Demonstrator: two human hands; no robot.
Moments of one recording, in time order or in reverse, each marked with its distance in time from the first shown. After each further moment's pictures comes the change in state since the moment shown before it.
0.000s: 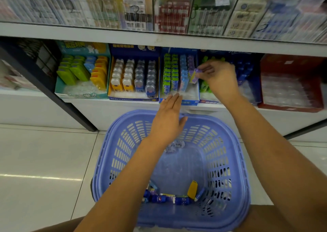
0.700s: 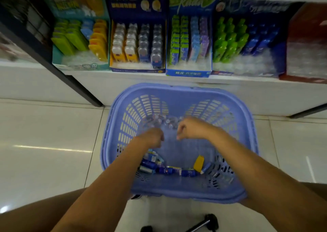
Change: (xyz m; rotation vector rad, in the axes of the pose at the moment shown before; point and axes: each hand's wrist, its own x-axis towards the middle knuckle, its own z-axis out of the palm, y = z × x) left_hand -0.075 -0.097 0.079 0.099 -0.880 -0.374; right_hand -0.147 0.039 0.097 -0.335 -1.107 0.222
